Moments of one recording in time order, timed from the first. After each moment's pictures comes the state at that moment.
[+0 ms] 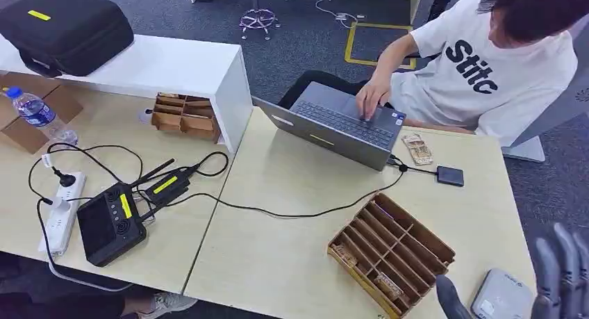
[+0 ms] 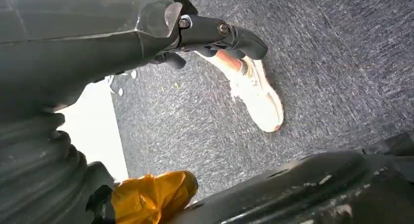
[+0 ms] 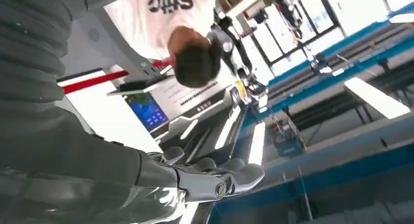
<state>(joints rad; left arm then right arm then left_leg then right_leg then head) 0.04 -0.31 0.94 -0.31 -1.52 0.04 0.04 0.43 0.00 0.34 -2.34 1.30 -0.36 -0.12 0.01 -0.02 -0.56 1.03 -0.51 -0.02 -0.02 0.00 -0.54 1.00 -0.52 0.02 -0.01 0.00</state>
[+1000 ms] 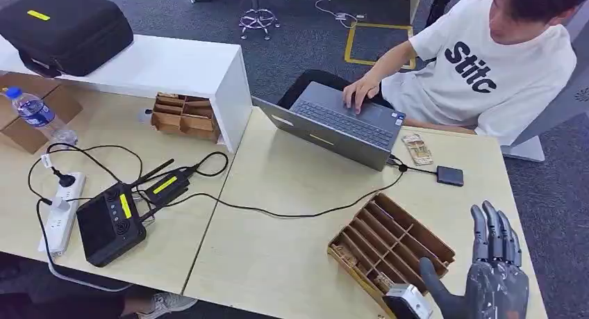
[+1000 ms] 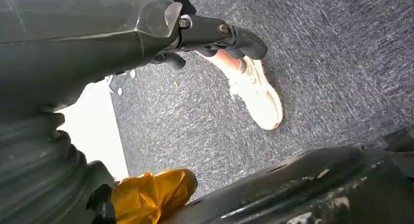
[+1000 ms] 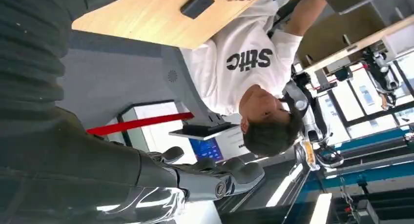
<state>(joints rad) 0.04 -0.31 0.94 -0.33 -1.53 0.01 0.04 0.34 0.17 0.17 -2.04 1.36 -0.23 -0.09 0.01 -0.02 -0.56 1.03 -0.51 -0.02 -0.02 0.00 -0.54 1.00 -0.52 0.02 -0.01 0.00</state>
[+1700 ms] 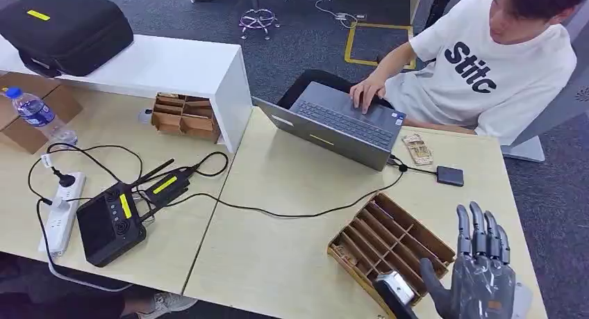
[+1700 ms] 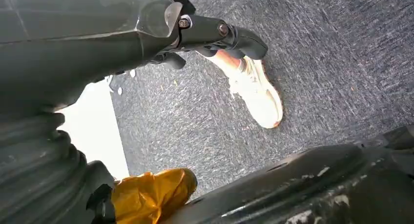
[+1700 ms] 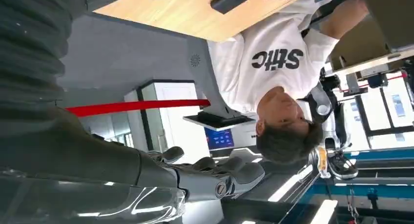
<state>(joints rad) 0.04 -0.31 0.94 -0.34 -1.53 0.00 0.04 0.30 0.19 0.15 -1.93 1.53 -0.26 -0.04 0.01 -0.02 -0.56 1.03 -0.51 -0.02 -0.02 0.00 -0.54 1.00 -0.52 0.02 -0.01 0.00</state>
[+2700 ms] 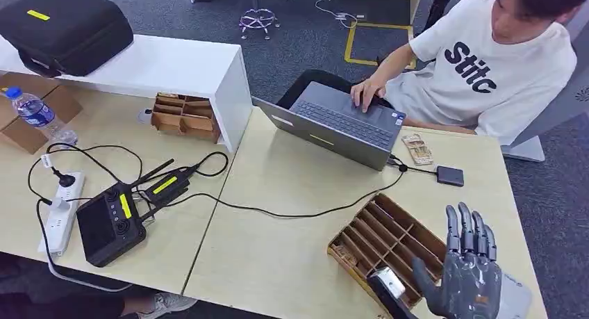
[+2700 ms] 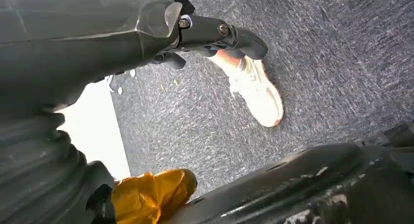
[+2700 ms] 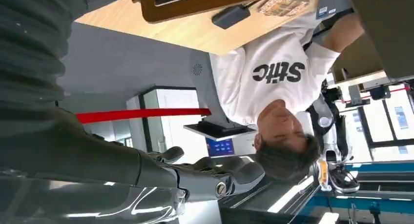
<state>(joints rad) 0.04 -0.31 0.94 -0.34 -1.53 -0.01 0.04 0.28 0.21 0.14 -1.86 1.54 -0.26 -0.04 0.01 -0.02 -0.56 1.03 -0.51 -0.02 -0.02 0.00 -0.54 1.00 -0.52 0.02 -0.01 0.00</state>
